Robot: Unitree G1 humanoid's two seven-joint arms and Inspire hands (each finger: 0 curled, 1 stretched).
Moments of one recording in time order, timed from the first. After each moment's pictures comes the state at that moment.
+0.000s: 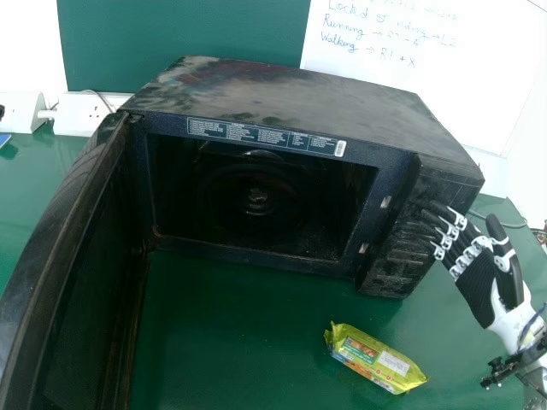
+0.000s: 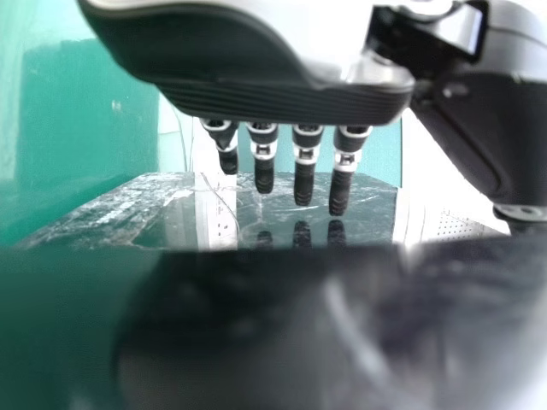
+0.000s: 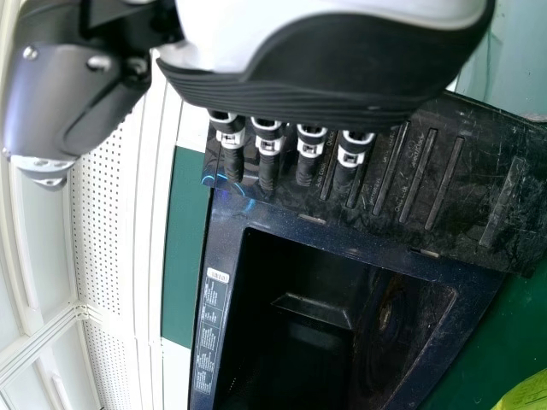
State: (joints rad) left arm 0.84 0.20 0.49 -0.66 -0.61 -0.33 -0.61; right arm -0.12 -0.72 -0.54 -0.12 0.60 0.18 0.78
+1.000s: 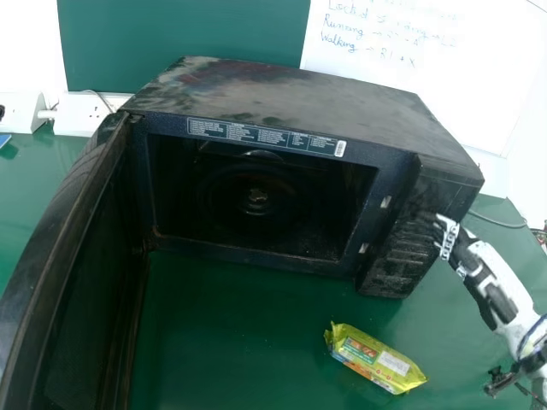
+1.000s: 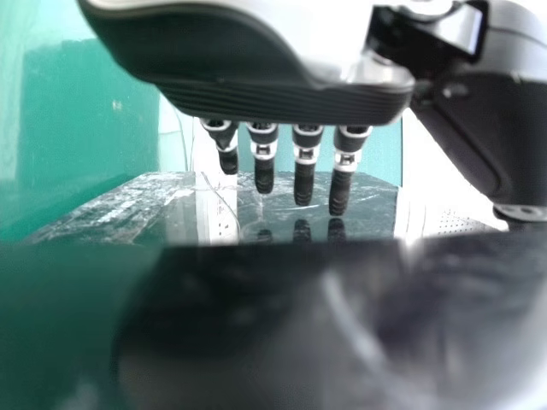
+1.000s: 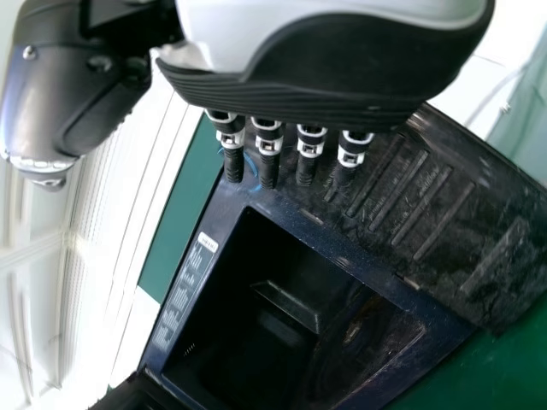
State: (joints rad) left arm 0.85 0.20 0.49 -0.66 -0.61 -0.33 -0.62; right arm -0.05 -0.76 -0.54 -0.16 0.33 -0.15 0.81
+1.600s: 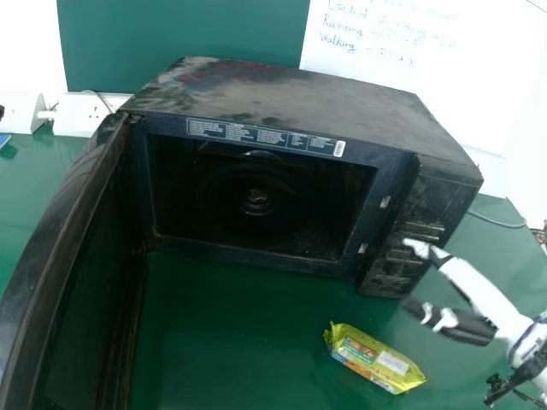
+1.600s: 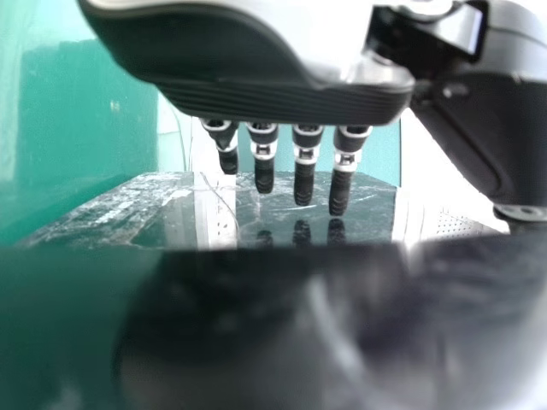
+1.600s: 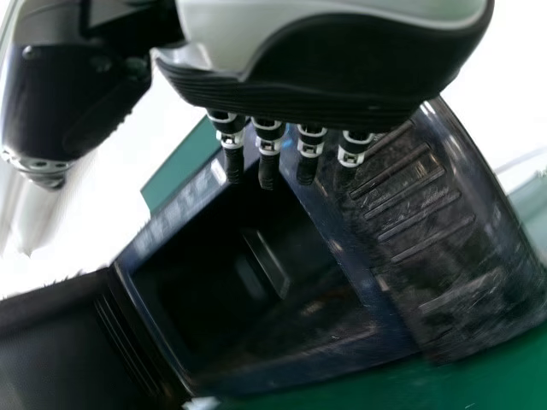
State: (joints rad) left arm 0.85 0.20 0.49 -0.66 -0.61 -0.33 -0.61; right arm 0.02 -0.88 -0.51 -0.28 -0.03 -0.34 0.78
